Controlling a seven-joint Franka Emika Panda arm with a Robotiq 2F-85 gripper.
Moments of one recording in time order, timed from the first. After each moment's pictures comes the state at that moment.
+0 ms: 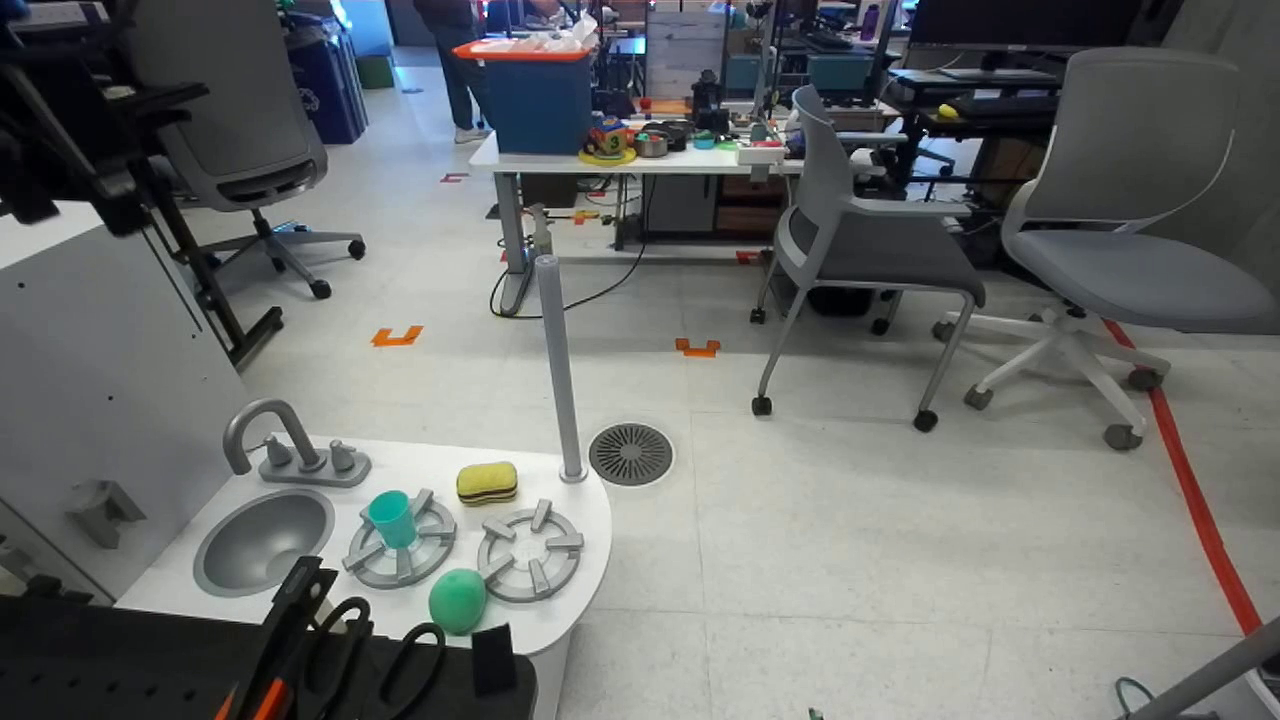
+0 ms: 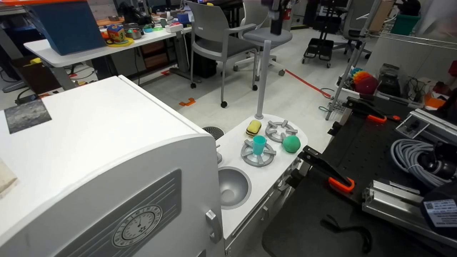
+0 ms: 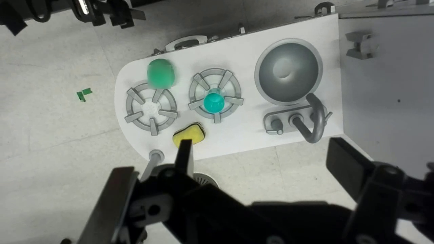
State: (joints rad) arm 0.02 -0.05 0.10 -2.41 -0.08 2.38 0.34
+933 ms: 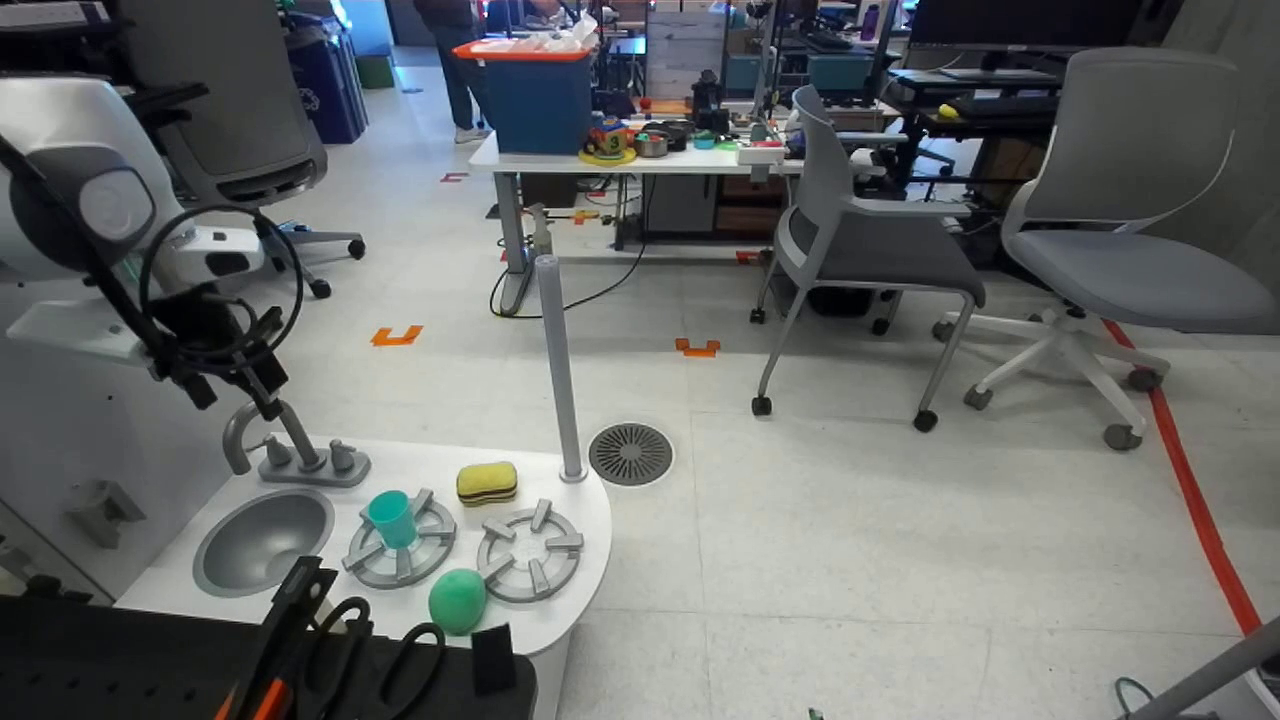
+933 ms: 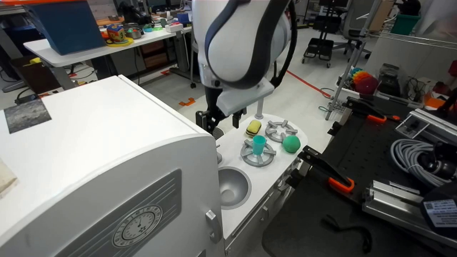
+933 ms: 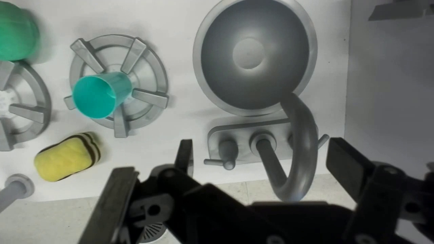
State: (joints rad) arm 0.24 0.84 0.01 -1.89 -0.09 2.73 0.40
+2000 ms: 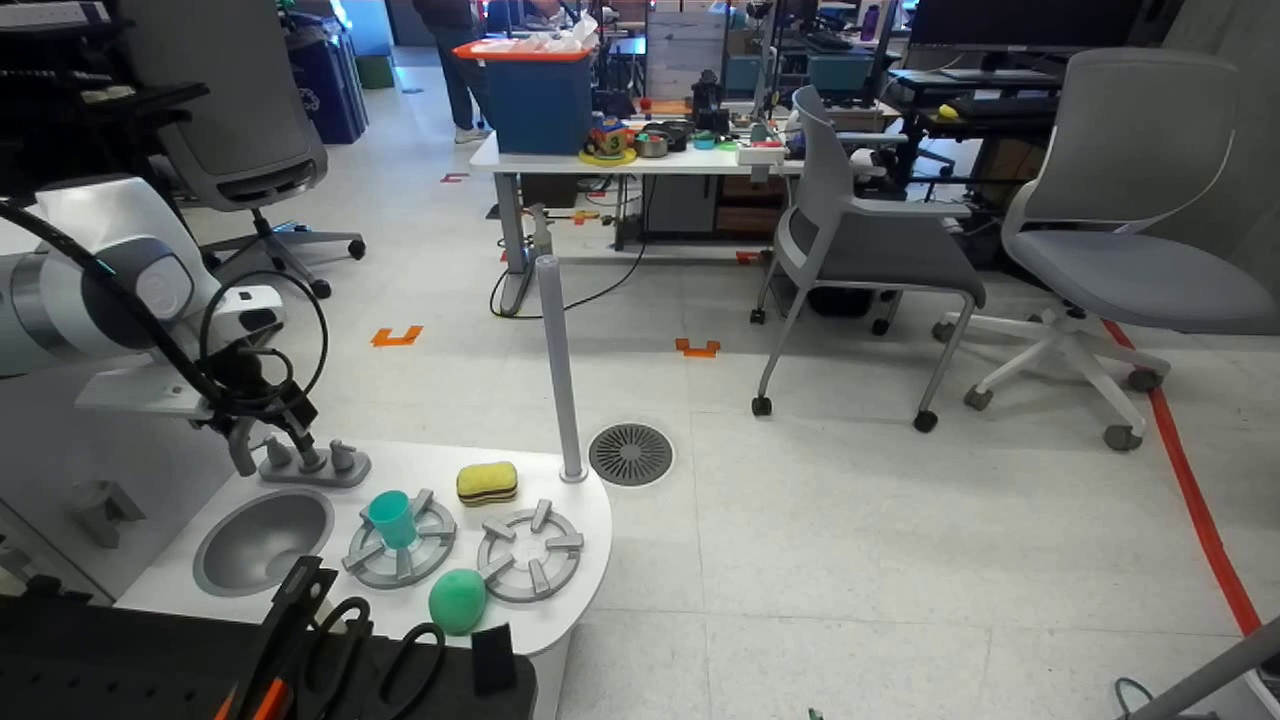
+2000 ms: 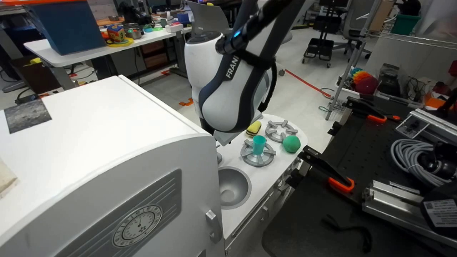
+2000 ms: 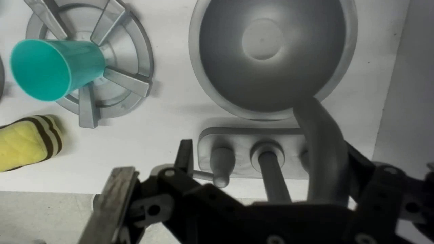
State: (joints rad) arm 0.34 1.07 -0.07 -1.69 -0.07 2.78 0.33
